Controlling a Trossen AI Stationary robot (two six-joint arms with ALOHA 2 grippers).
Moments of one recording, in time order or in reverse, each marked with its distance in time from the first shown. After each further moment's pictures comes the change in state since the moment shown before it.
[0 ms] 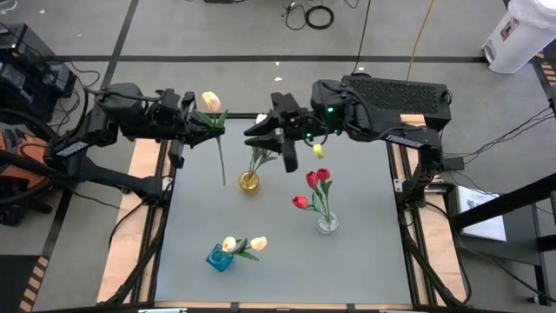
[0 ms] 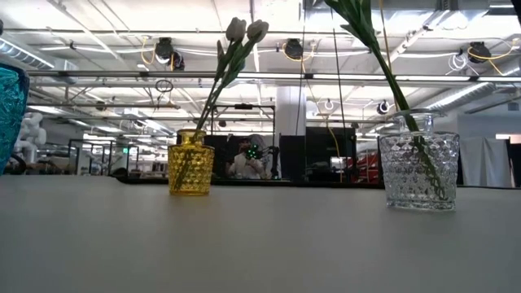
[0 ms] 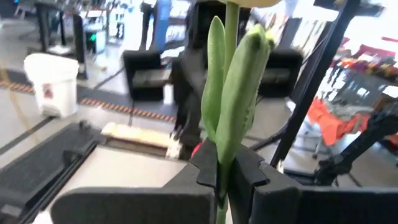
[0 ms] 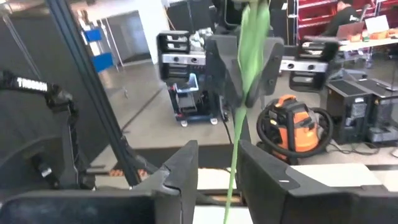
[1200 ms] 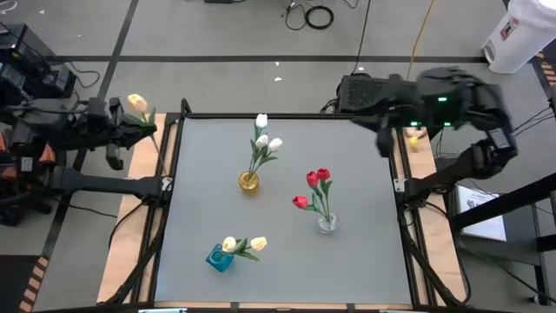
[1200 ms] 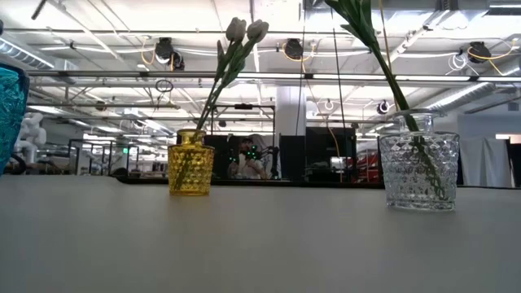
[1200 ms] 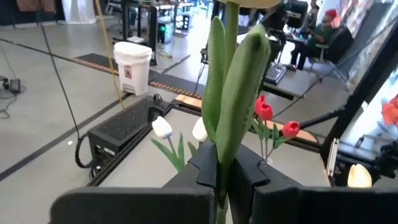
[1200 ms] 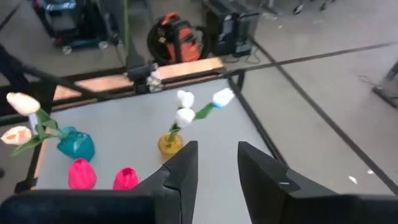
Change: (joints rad) left arm 0.000 -0.392 -0.034 -0.478 -0.268 0.006; right arm -0.028 -0.457 0.000 -0.891 0.427 -0.088
